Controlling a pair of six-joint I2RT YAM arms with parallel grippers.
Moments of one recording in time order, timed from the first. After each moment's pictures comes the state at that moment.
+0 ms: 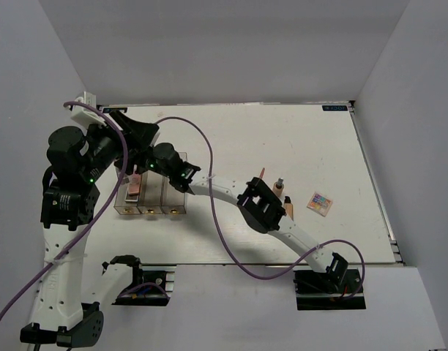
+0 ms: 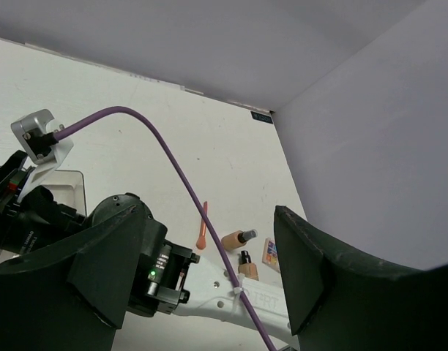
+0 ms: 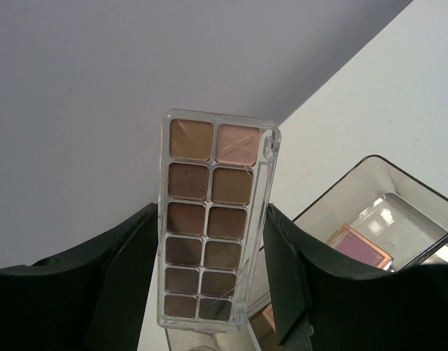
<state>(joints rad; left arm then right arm) -0.10 0.89 1.39 -0.59 0.29 -0.61 1.08 2.63 2.28 0.36 -0.10 0.62</state>
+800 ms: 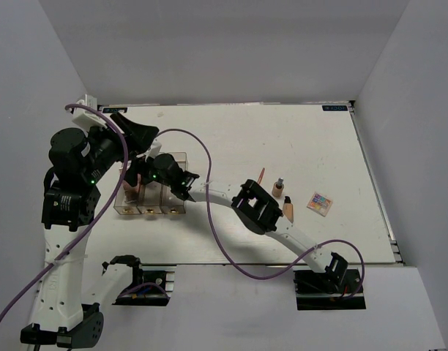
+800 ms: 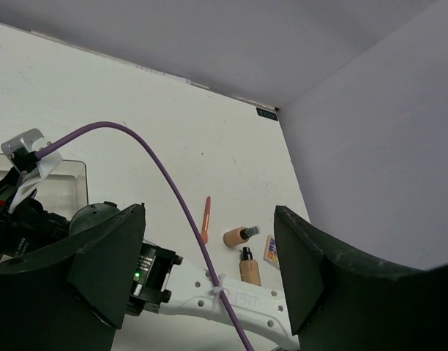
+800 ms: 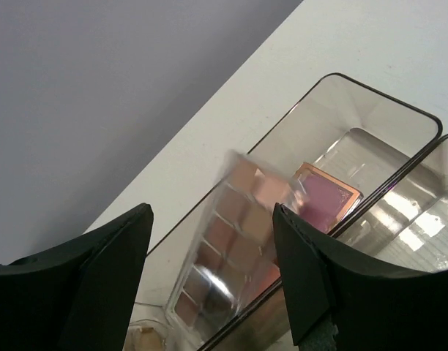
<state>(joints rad) -0.10 0.89 1.37 -0.61 0.28 -0.62 1.09 2.68 2.21 0.38 -0.06 0.59</state>
